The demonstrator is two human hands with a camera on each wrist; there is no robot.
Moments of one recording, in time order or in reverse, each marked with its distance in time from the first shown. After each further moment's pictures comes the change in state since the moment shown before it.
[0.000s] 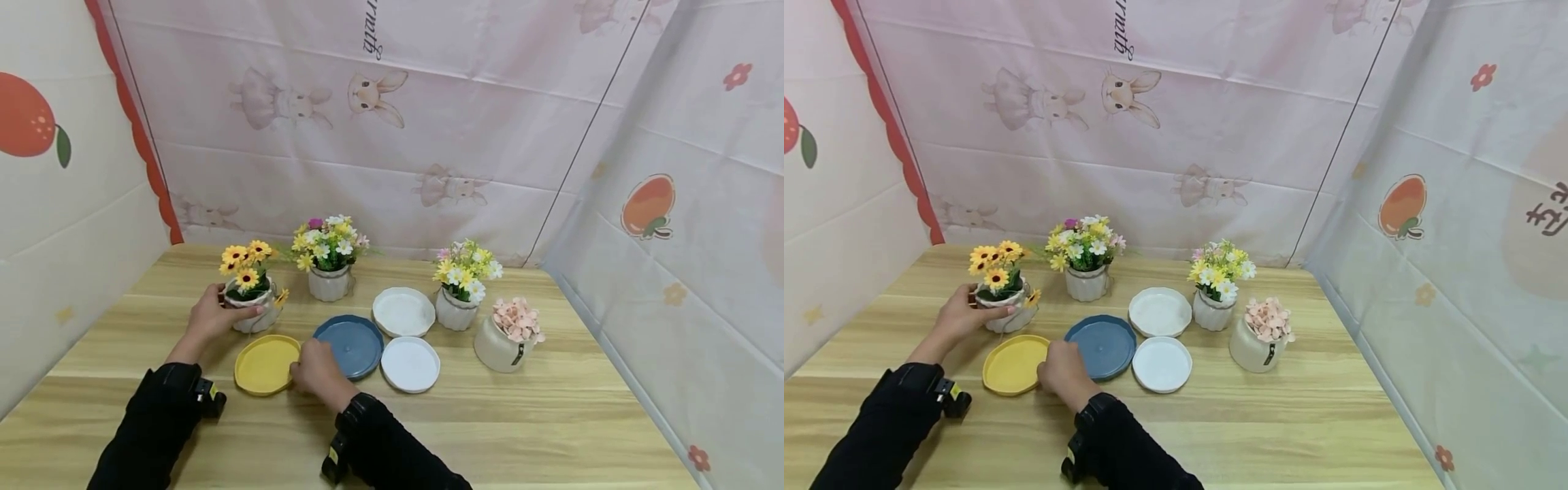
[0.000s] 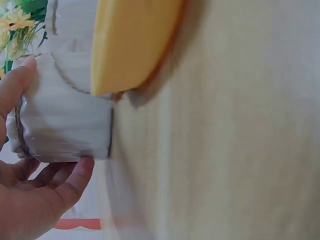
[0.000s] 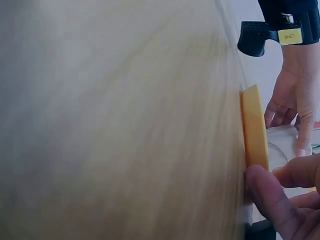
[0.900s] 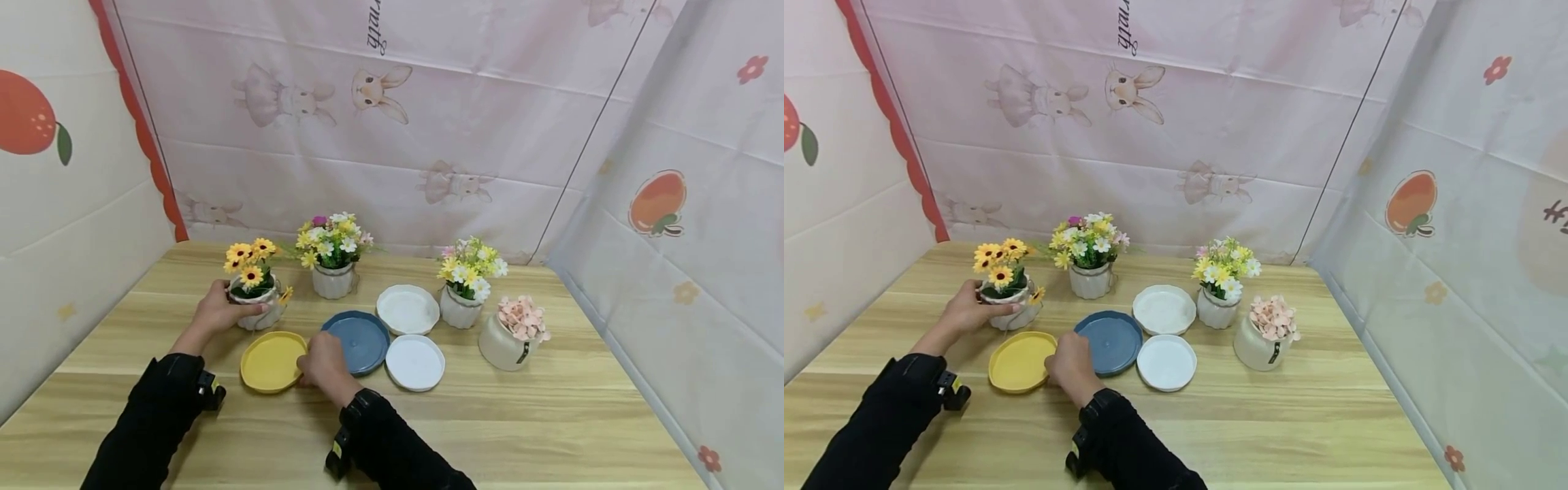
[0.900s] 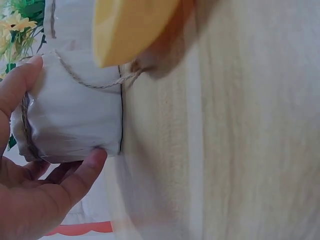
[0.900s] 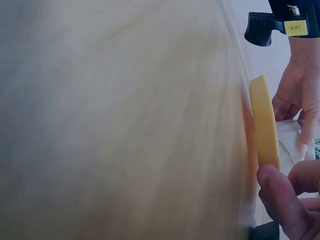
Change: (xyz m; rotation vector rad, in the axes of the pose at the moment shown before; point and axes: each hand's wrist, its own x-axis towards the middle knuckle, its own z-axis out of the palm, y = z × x) left_hand 0.005 0.007 -0.008 0.045 -0.089 -0.022; right_hand 0.006 -0.001 0.000 0.170 0.075 0.106
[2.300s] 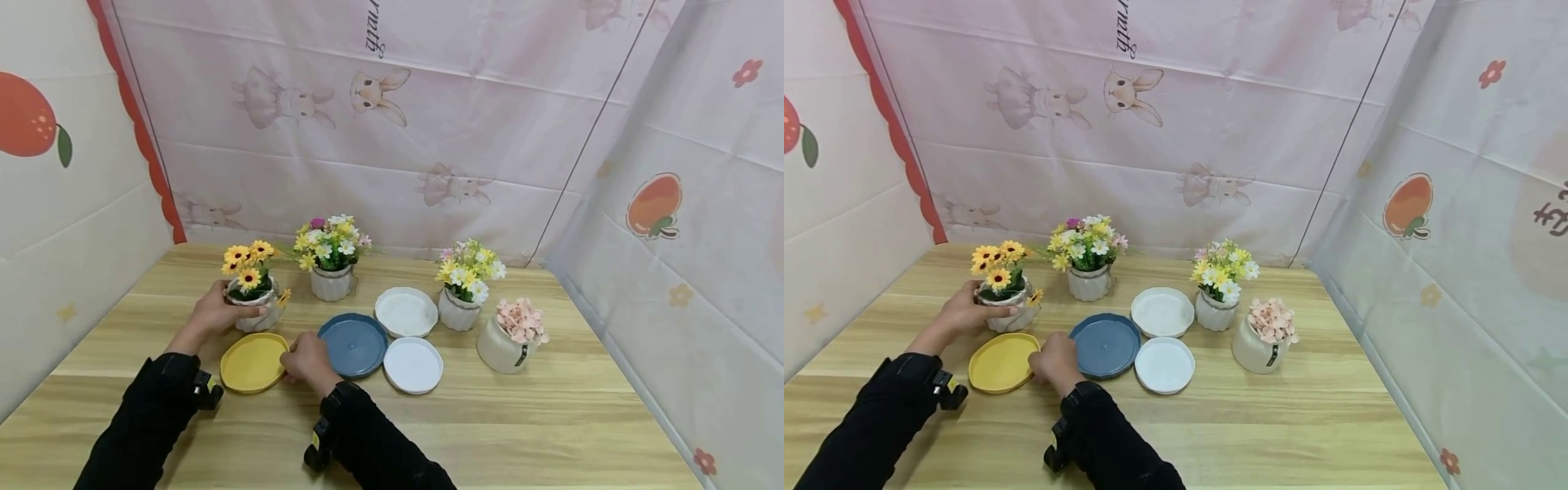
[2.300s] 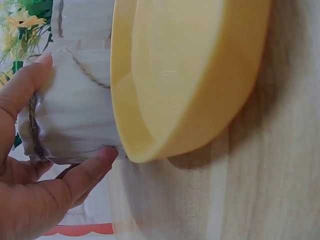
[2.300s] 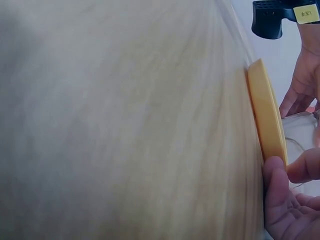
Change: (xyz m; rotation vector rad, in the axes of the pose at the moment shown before) left_hand 0.003 0.001 -0.003 -0.032 -0.040 0.010; right_hand 0.017 -0.006 0.018 0.177 -0.081 0.041
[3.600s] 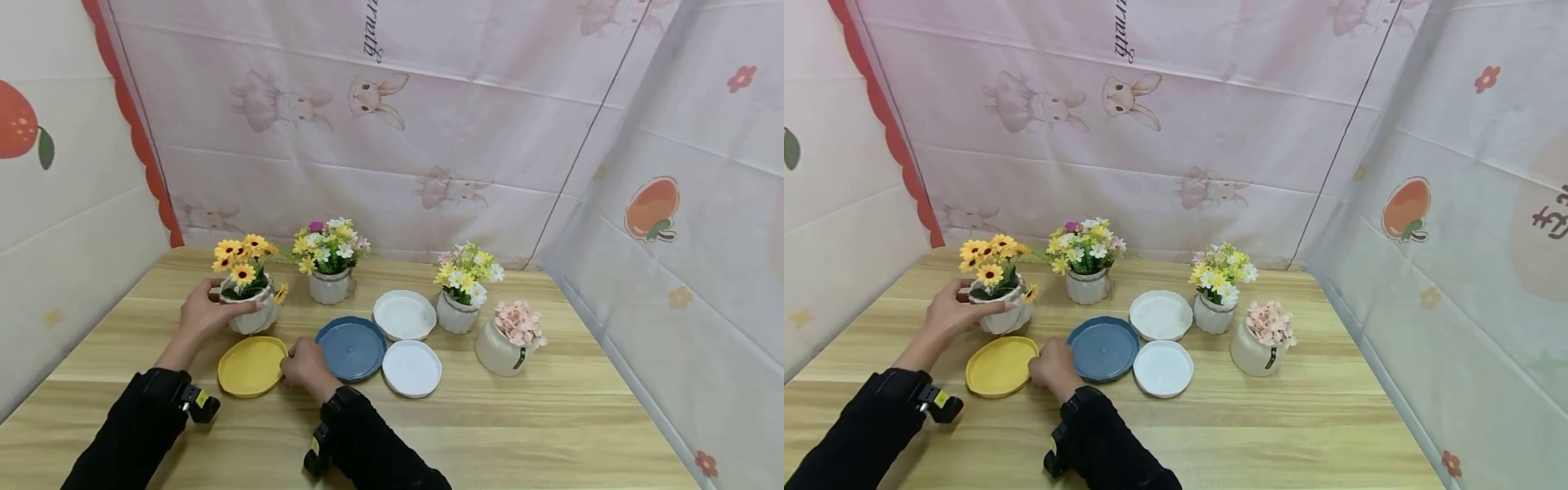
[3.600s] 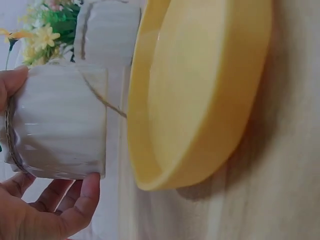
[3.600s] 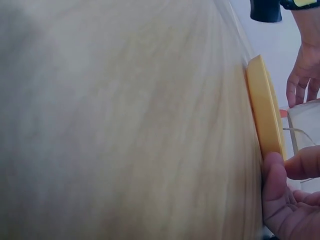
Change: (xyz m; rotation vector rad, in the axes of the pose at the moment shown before) left_hand -0.015 0.009 0.002 -0.119 0.257 -0.036; right_hand -0.002 0.001 0.000 -0.014 -0.026 -0.037
